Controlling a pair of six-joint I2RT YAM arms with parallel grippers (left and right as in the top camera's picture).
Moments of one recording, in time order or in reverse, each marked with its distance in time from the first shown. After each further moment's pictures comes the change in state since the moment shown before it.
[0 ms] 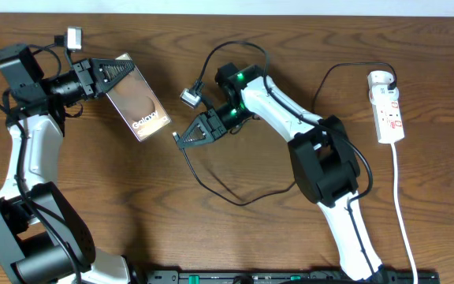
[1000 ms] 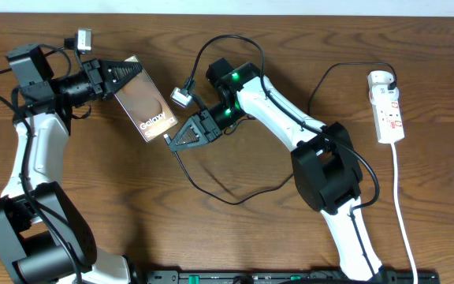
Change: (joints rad) left arm -0.037 0.000 0.000 -0.079 -0.064 0.000; right arm 0.042 -0.055 0.011 0.004 -0.004 0.000
